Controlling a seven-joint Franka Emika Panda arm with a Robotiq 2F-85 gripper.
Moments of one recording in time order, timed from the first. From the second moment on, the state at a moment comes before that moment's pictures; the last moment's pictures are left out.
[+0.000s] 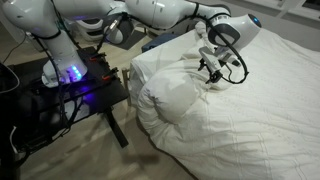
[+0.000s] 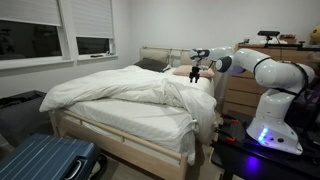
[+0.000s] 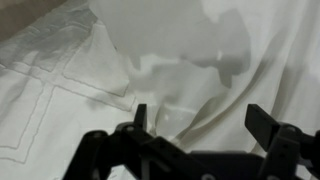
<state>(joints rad) -0.79 1.35 0.04 -0.37 0.09 1.53 -0.51</state>
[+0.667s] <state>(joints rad) -0.78 1.39 0.04 -0.37 0.09 1.55 -0.38</state>
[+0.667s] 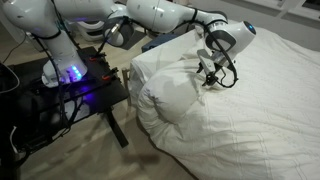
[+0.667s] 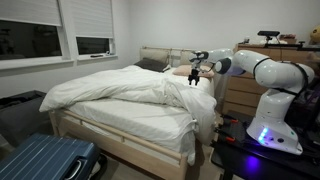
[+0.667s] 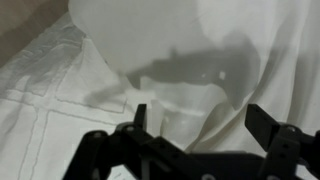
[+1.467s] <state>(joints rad) -0.74 1.39 0.00 -0.37 0.08 1.54 -0.26</state>
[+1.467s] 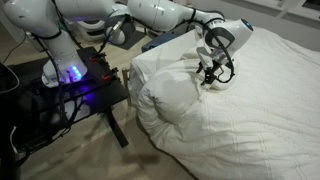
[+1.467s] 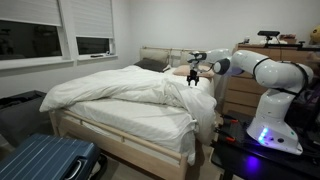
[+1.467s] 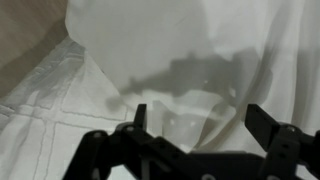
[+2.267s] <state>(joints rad) -0.71 1.49 -0.03 -0.41 -0.01 1.31 -0.39</state>
